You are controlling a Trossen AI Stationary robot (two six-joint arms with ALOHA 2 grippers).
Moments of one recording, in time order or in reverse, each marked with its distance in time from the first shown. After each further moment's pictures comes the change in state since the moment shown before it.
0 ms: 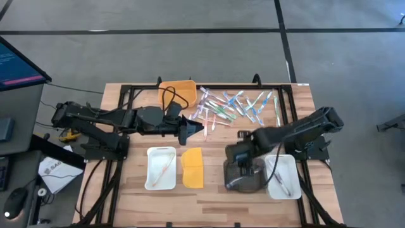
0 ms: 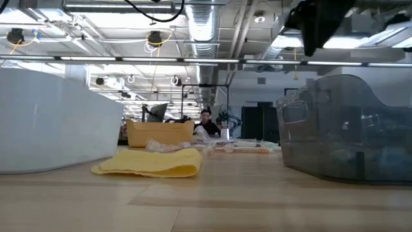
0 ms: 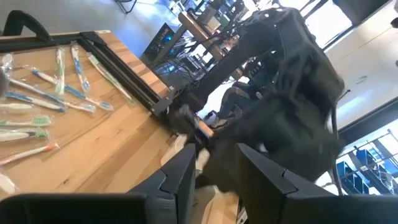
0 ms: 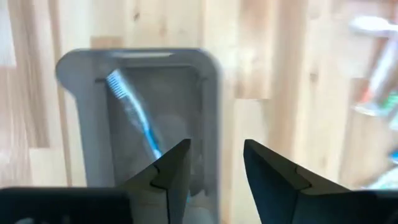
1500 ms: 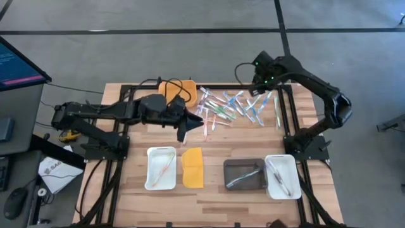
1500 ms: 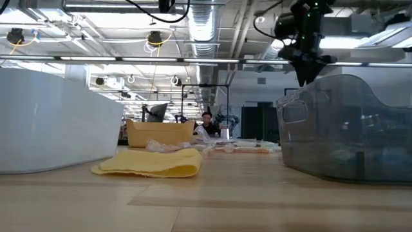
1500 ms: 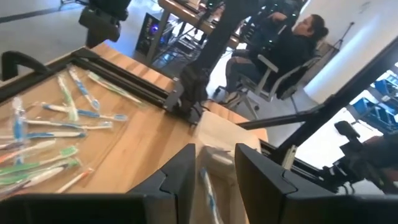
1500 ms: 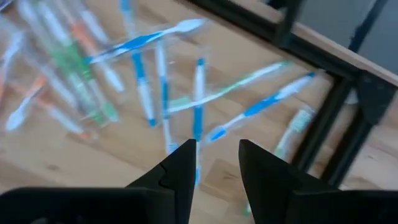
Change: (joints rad) left arm 0.158 0.000 0.000 -0.050 0.248 0.325; right arm -1.121 -0.121 -0.010 -0.082 0.008 0.021
